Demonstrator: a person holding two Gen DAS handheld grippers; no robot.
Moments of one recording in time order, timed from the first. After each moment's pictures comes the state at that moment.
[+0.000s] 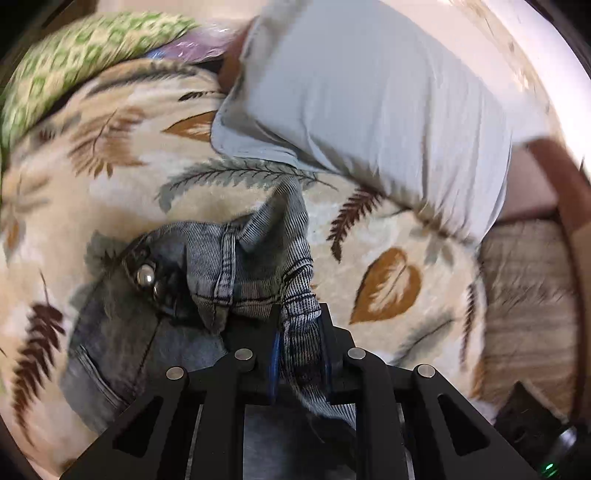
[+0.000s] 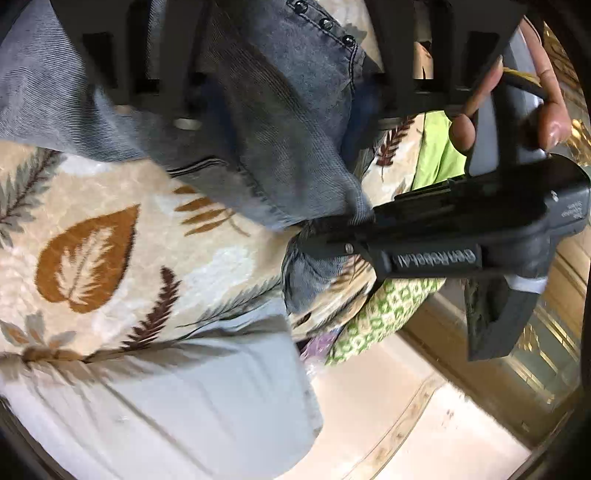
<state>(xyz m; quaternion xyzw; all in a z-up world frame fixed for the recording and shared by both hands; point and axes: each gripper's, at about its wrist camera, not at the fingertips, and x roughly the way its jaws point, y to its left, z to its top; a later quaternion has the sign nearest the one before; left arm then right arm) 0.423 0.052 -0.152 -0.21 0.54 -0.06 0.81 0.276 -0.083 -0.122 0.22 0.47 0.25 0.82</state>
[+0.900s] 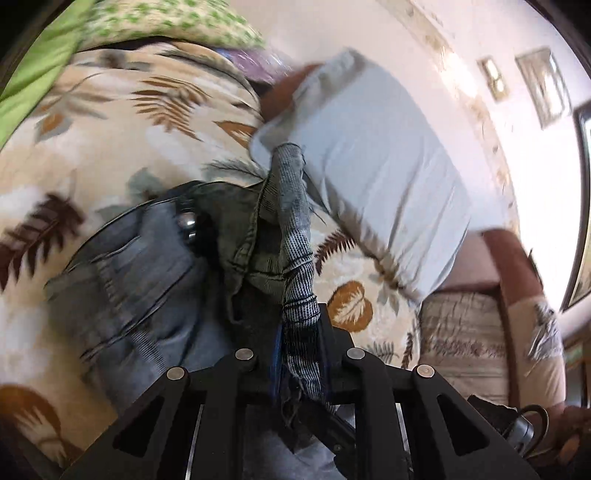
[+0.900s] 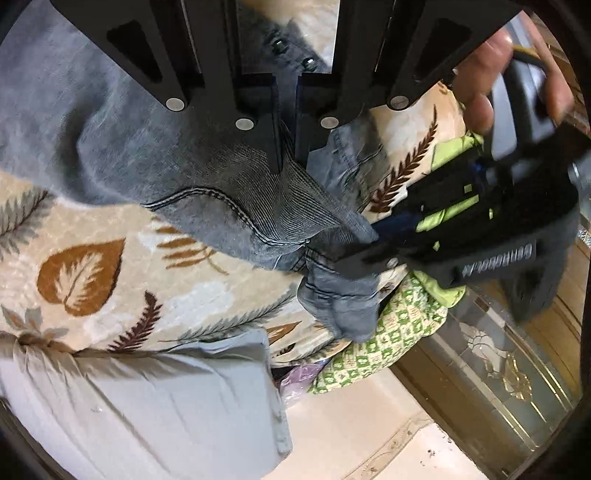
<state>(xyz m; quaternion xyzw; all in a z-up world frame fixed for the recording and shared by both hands) 0.286 0.148 -0.160 -0.38 0.41 -0.07 0.82 0.222 -0.046 -0.115 0.15 0.49 0.25 0.82</state>
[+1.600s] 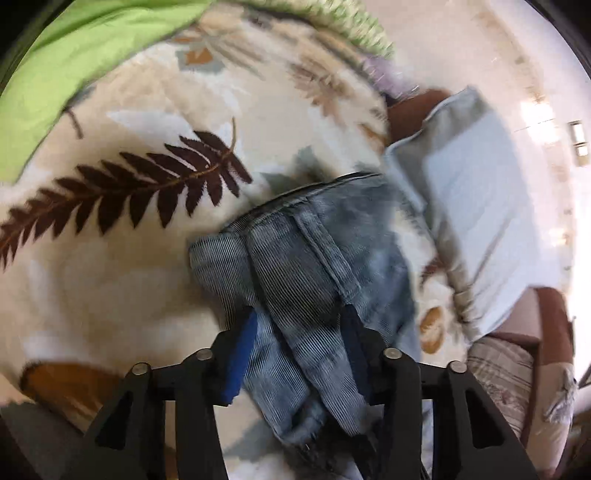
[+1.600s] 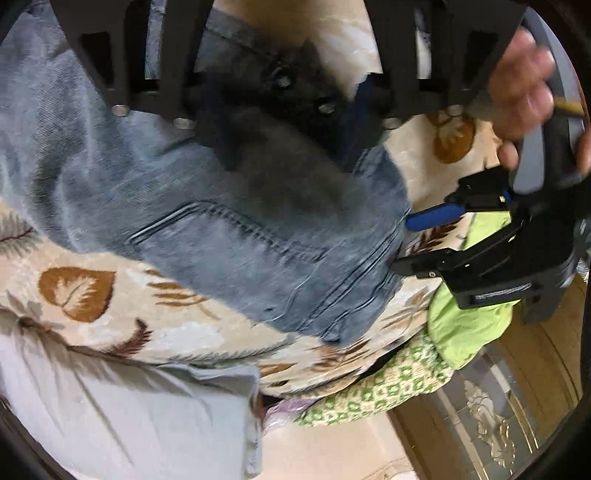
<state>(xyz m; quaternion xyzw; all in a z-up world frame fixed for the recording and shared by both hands) 0.242 0.219 -0.211 -0.43 0.48 0.07 0.76 0.182 -0.004 -0.156 0.03 0.49 0.21 0.84</state>
